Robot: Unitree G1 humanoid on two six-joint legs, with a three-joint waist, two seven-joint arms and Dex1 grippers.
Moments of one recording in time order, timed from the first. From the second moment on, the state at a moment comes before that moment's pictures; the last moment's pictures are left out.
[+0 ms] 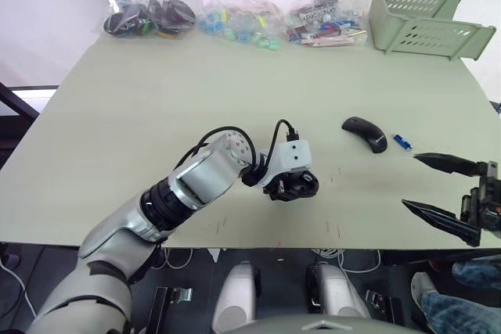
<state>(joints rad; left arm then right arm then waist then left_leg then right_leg) -0.83 0.60 -0.71 -0.28 -0.15 1.03 -0.93 0.29 -0.81 -0.59 -0.55 0.87 0.37 1.12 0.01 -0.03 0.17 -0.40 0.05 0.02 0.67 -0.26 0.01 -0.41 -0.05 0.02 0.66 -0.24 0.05</state>
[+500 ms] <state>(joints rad) -0.83 0.59 -0.71 -0.27 -0.14 1.02 -0.94 0.00 -0.84 -0.39 -0.32 0.68 0.75 0.54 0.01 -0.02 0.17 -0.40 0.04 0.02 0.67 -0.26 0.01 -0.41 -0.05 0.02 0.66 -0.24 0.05</state>
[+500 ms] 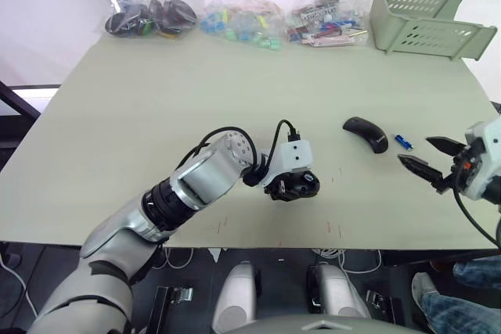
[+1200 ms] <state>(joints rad) -0.83 0.57 -0.71 -0.26 -0.12 1.02 -0.95 -0.28 -0.70 -0.21 0.16 0.41 0.61 0.56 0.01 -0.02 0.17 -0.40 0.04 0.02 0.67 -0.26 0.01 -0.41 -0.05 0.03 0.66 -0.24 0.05</state>
